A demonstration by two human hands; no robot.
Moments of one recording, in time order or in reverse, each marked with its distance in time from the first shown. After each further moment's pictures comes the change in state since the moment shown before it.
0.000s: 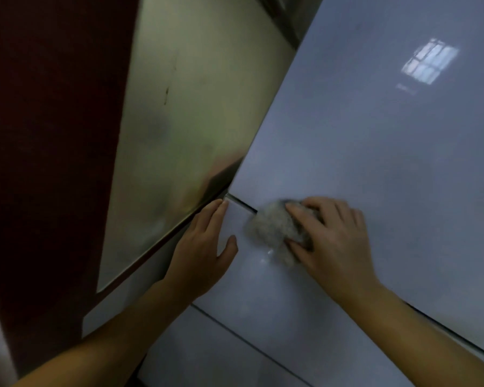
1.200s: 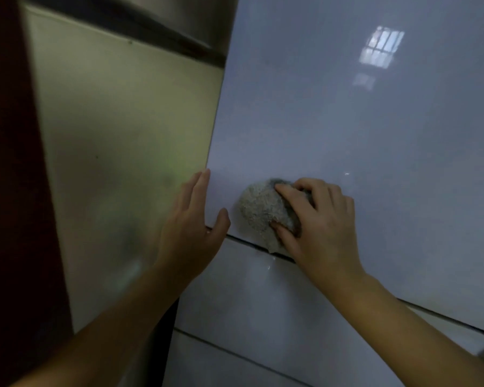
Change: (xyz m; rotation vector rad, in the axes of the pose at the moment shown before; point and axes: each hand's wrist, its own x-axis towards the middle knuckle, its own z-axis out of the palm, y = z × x) left_hand 0.080 0.058 -0.034 0.032 0.132 0.126; right_hand 0.021 0.016 -0.034 0.111 0.122 0.270
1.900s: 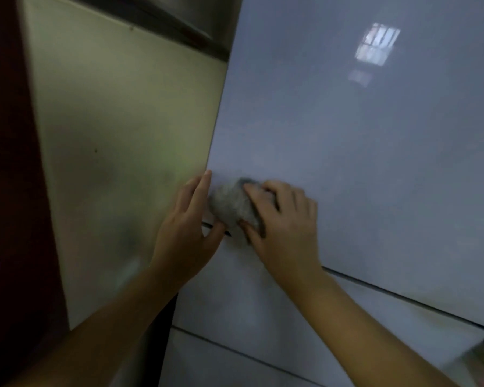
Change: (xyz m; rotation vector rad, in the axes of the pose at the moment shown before) left_hand -0.005 -0.017 0.001 0.013 -0.046 0.065; right_hand 0.002 -0.039 0.041 -0.033 0.043 -0.006
